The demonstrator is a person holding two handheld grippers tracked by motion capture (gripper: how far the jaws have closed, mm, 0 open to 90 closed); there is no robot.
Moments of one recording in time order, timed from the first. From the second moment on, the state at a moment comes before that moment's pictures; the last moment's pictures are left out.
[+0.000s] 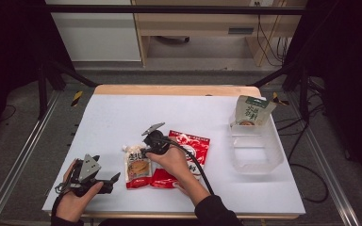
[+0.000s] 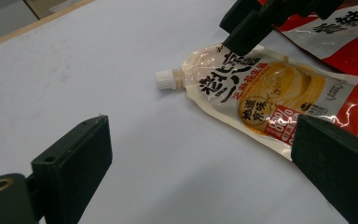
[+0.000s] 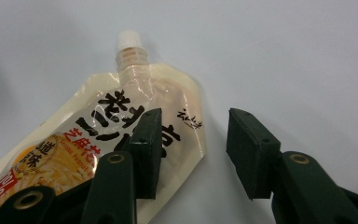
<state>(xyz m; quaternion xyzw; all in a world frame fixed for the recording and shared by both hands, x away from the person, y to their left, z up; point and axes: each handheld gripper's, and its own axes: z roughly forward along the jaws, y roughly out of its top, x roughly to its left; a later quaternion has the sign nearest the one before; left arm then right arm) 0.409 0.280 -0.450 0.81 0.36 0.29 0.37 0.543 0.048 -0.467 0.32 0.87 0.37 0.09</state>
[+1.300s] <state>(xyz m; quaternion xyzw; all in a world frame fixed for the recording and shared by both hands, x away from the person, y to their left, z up) 0.408 0.280 -0.446 0.81 0.35 0.29 0.38 0.507 0.048 -0.418 0.24 0.88 0.39 0.12</state>
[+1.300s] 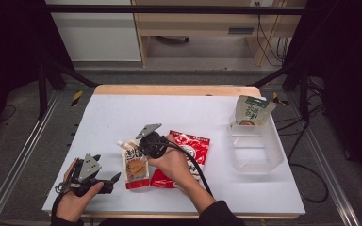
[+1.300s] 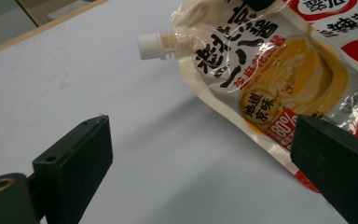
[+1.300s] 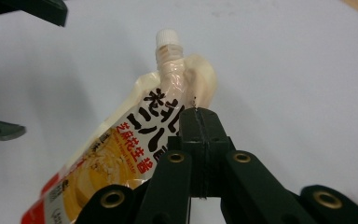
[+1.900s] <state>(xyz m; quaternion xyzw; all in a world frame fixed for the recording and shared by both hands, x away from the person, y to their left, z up) 0.424 0.291 -0.417 0.81 0.33 0.26 0.42 0.471 0.048 -0.374 0.17 0.87 0.44 0.14</state>
